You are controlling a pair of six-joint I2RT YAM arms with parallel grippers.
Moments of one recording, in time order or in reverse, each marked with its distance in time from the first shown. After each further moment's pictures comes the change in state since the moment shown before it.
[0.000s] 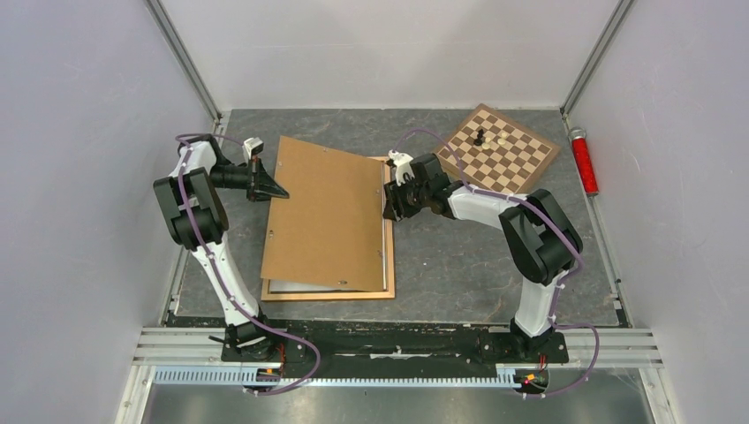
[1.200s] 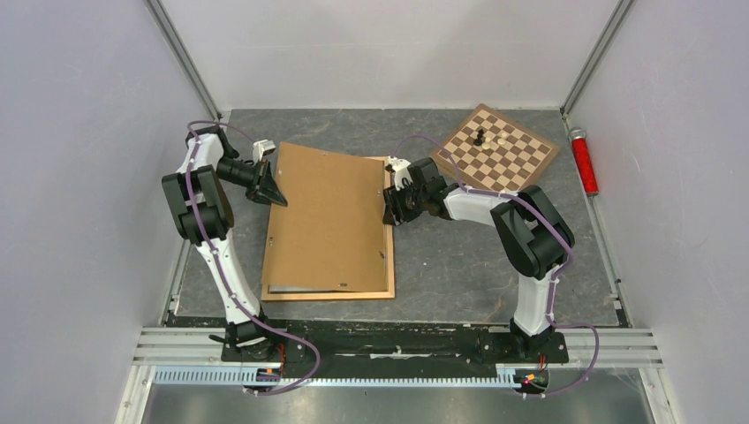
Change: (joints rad) left arm -0.056 0.045 0.108 -0.008 -0.269 0.026; right arm 0.002 0.049 0.000 0.007 -0.001 0.007
